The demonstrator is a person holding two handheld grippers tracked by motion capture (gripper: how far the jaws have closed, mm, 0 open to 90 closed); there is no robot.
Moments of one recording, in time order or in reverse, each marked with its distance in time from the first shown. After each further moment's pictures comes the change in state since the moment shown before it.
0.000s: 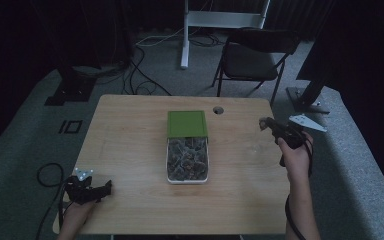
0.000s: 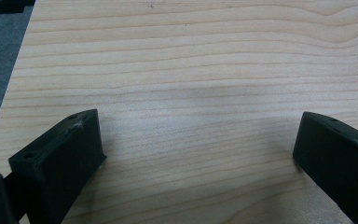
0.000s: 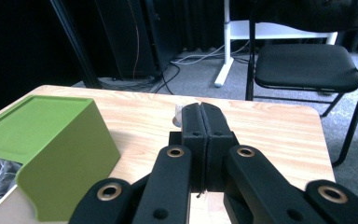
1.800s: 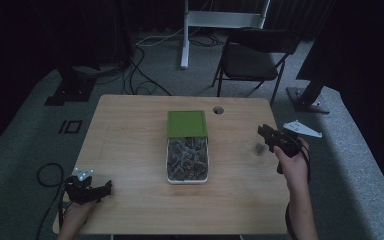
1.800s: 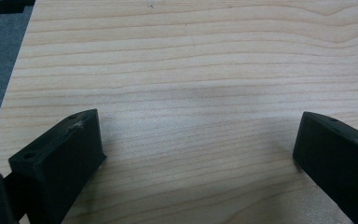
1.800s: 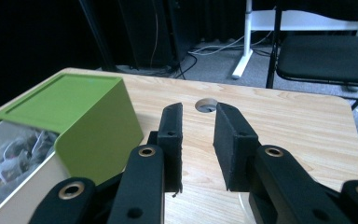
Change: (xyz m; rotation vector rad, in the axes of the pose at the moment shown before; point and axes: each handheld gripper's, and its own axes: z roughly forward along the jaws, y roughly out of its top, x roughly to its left) left arm 0.000 0.000 0.000 0.000 0.000 0.000; right arm 0.019 -0.014 -0.008 0.039 0.079 -0.043
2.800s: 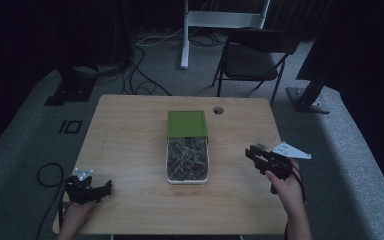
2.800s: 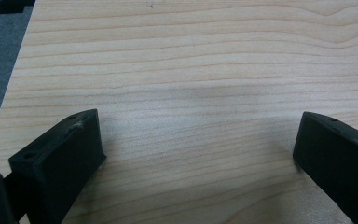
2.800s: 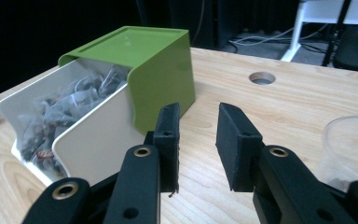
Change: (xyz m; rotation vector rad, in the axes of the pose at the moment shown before) left arm 0.000 0.000 0.000 0.000 0.000 0.000; right arm 0.031 -0.053 -0.014 0.034 0.173 -0.074
